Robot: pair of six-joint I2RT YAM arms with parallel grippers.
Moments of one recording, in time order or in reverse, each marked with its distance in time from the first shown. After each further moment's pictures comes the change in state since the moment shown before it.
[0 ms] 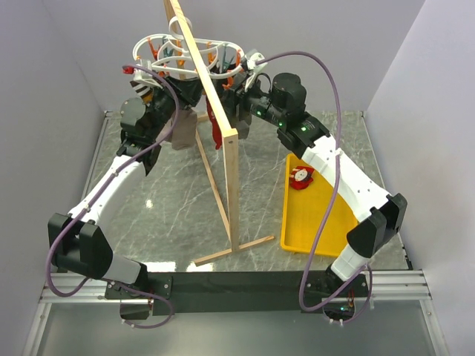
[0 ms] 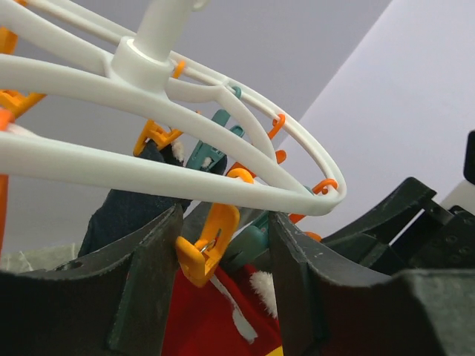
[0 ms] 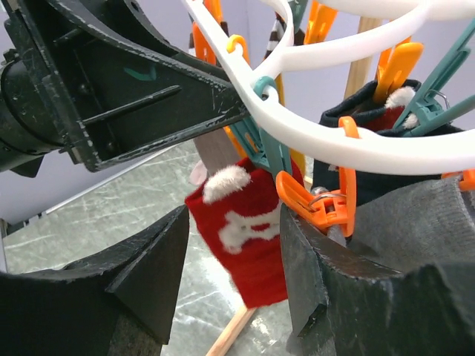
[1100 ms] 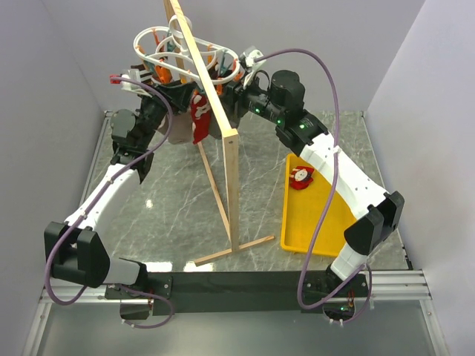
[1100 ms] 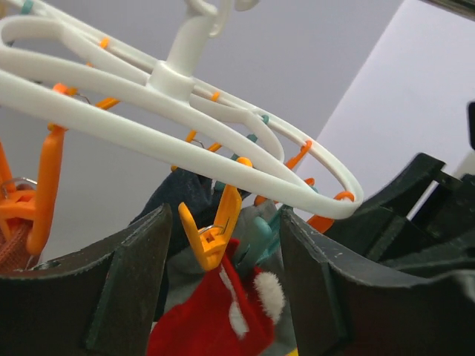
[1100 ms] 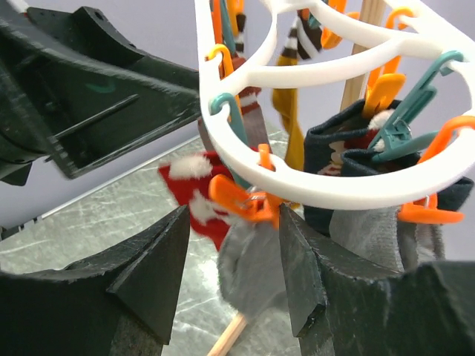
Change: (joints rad) left arm 0.064 -0.066 -0.126 0.124 -0.010 0.082; right arm 0.000 0.026 0.039 -0.001 0.000 -0.008
